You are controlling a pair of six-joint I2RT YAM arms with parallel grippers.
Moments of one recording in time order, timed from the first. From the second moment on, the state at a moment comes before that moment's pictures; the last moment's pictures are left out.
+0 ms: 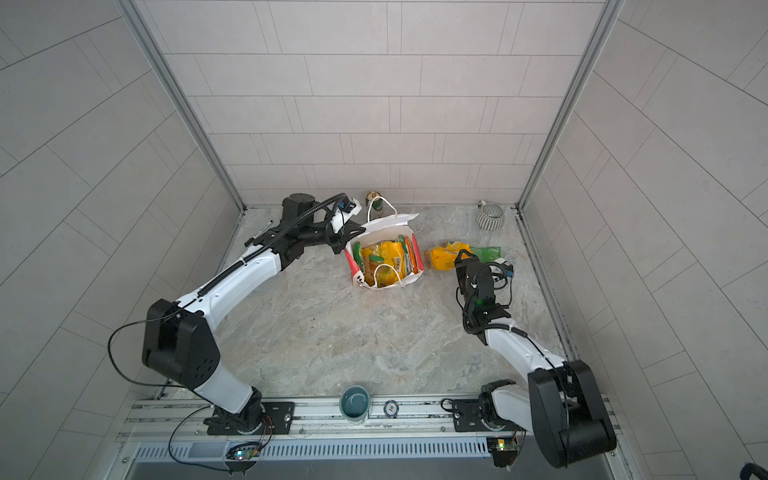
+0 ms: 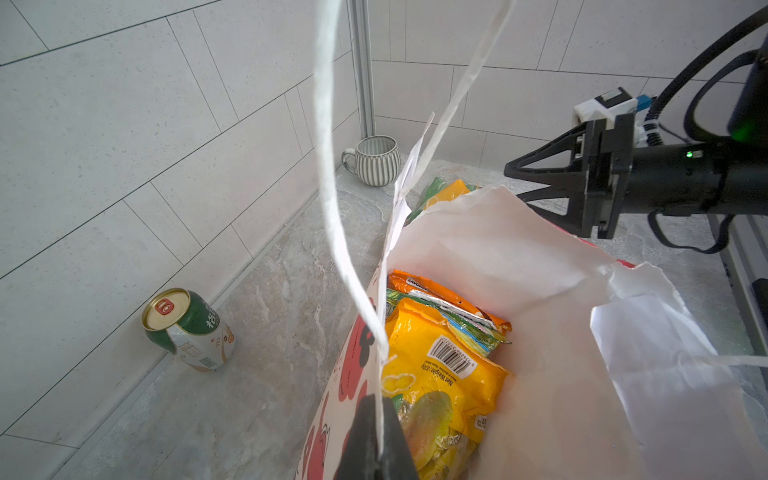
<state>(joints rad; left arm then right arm) -0.39 1.61 1.36 -0.19 0.61 0.39 0.17 1.12 0.47 0.36 0.23 1.34</state>
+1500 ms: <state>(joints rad) -0.39 1.61 1.36 -0.19 0.62 0.39 0.20 1.55 1.06 -0.62 0.03 0.37</state>
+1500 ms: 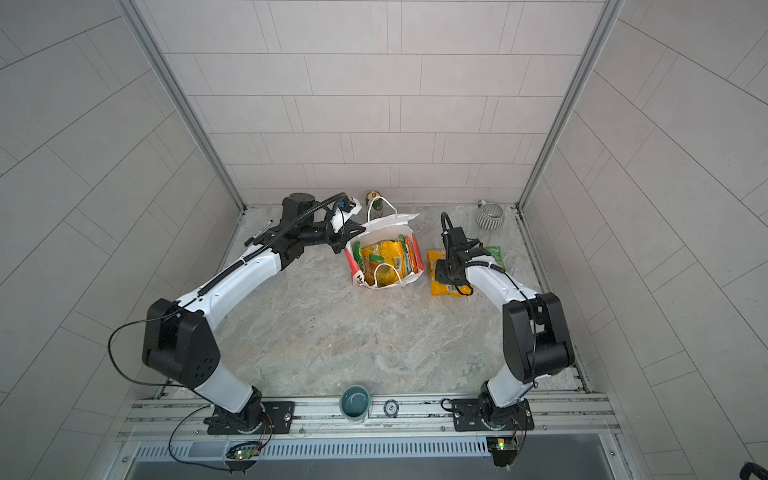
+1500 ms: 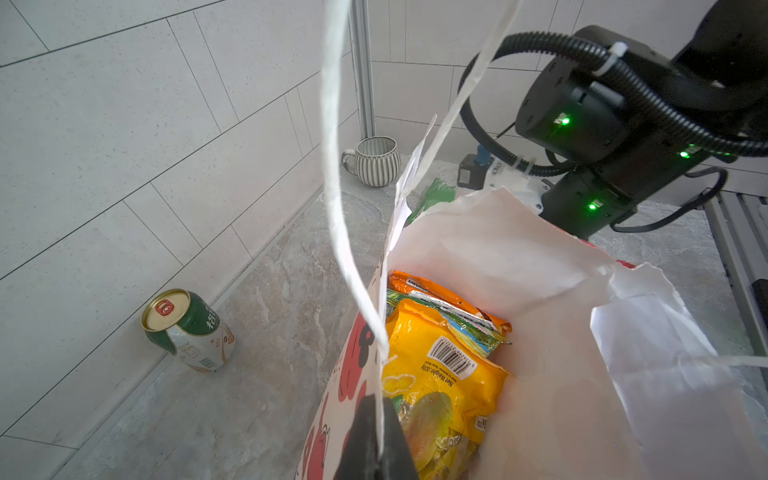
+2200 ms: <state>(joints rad) -0.39 1.61 1.36 -0.19 0.62 0.38 0.27 1.38 0.82 -0.60 0.06 0.42</state>
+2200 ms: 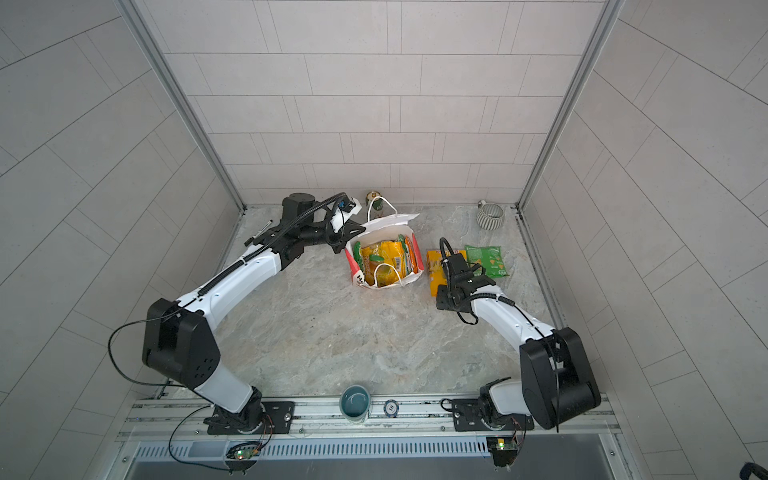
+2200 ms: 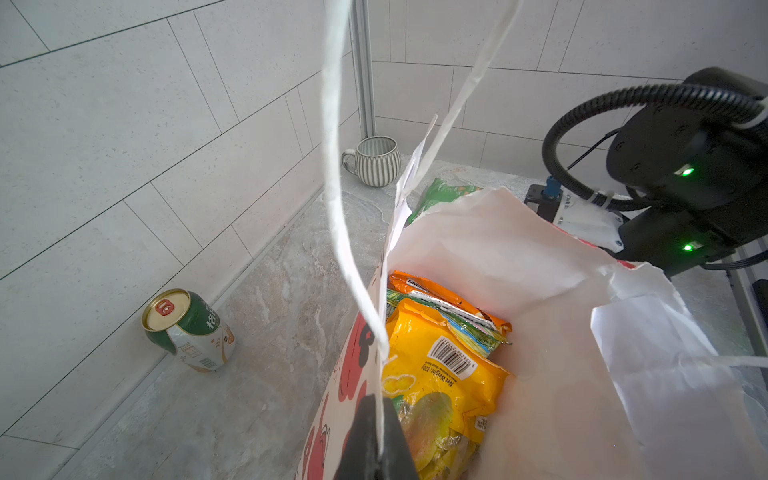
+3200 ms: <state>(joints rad) -0.39 1.61 1.36 -0.19 0.61 0.39 0.21 1.71 1.02 -0.46 0.15 0.41</state>
